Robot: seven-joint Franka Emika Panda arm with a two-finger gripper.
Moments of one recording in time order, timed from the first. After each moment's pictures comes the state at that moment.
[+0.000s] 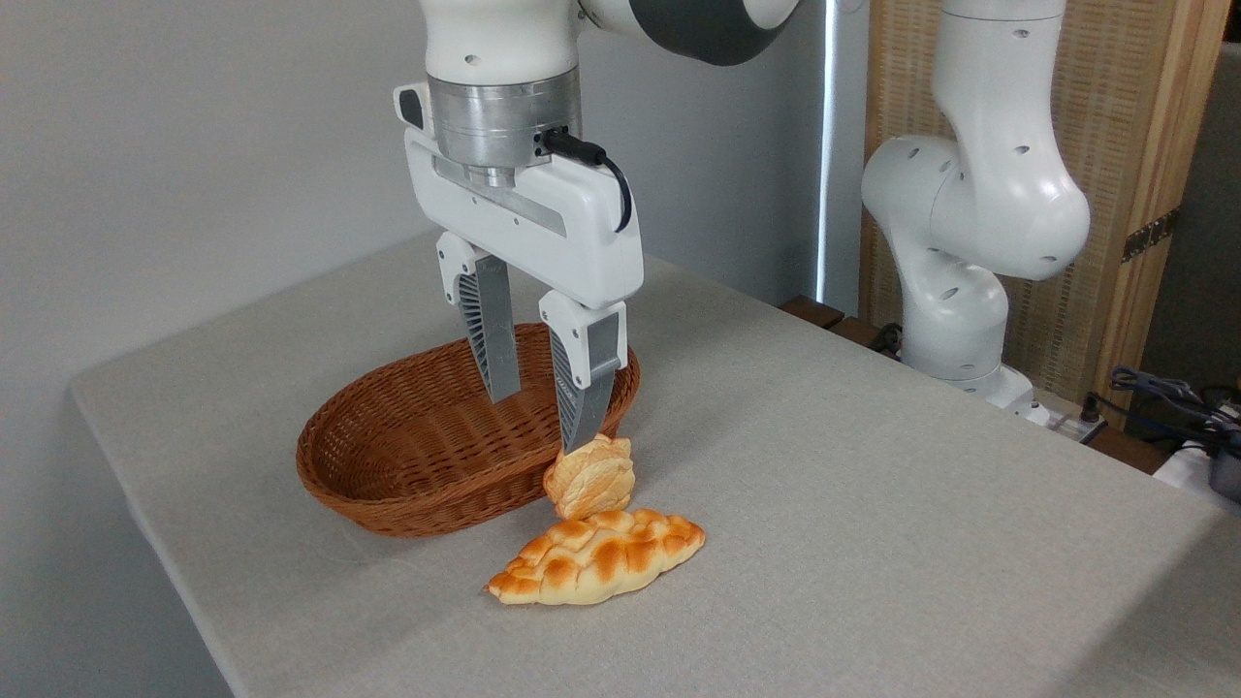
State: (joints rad) arm -0.12 -0.09 0.16 -1.83 -0.04 1.82 0.78
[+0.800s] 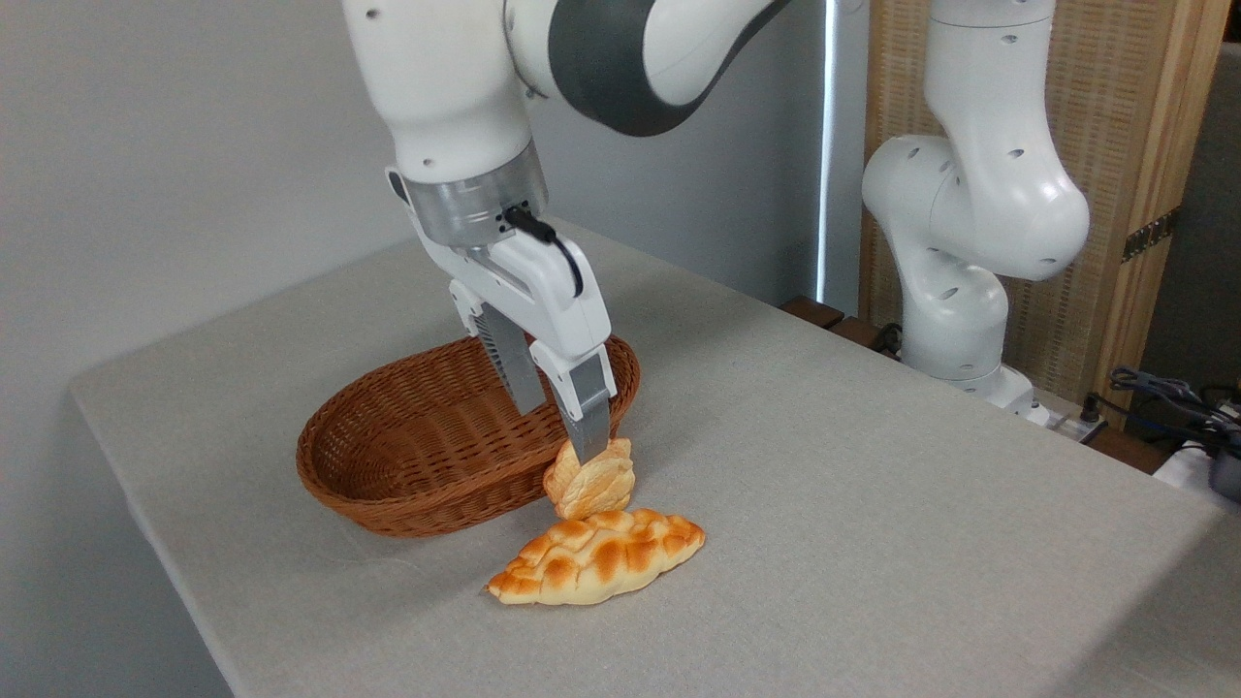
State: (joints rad) arm -0.13 0.00 0.09 -1.84 -0.04 1.69 0.80
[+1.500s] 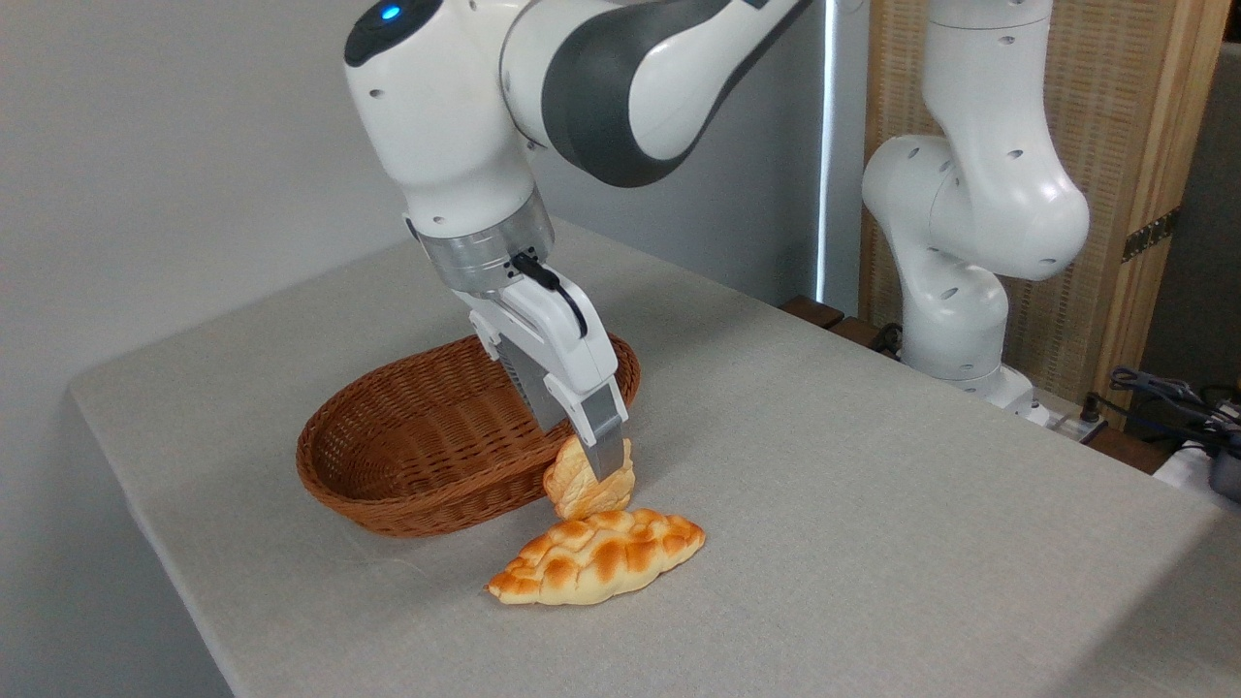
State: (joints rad) arm -0.13 0.00 0.08 -1.91 -0.04 1.74 0.80
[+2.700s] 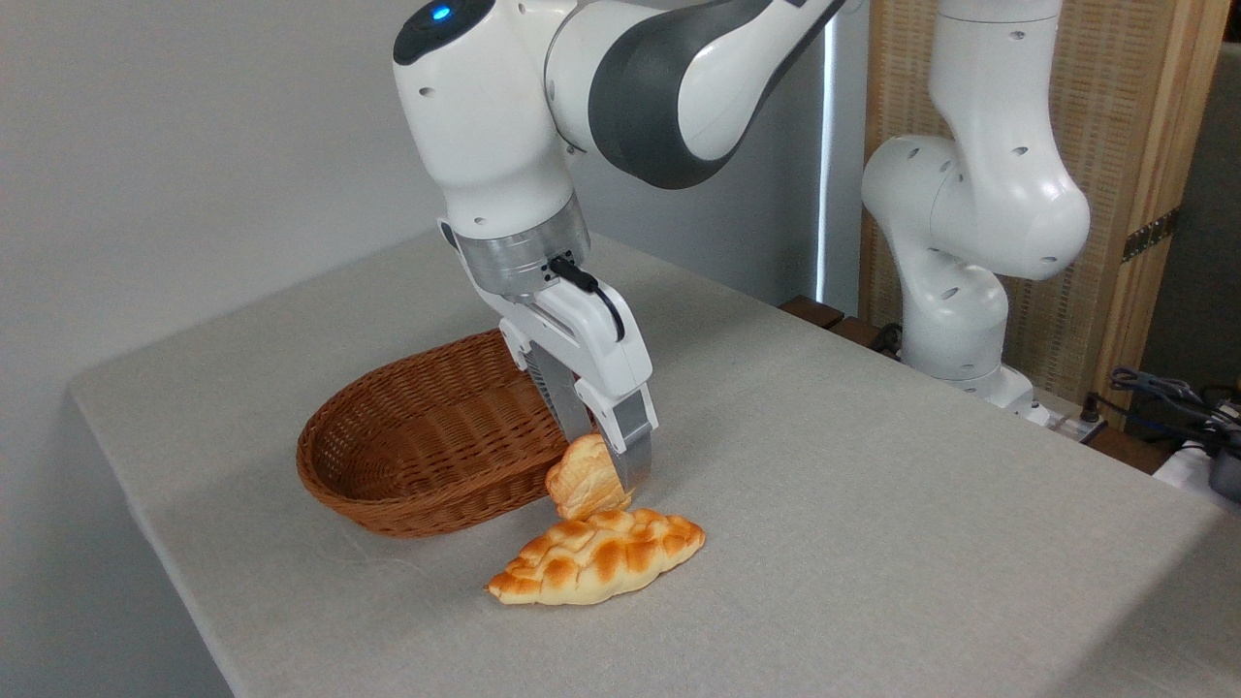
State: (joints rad) arm -0.12 -0.06 0.09 -2.00 0.00 1.79 0.82
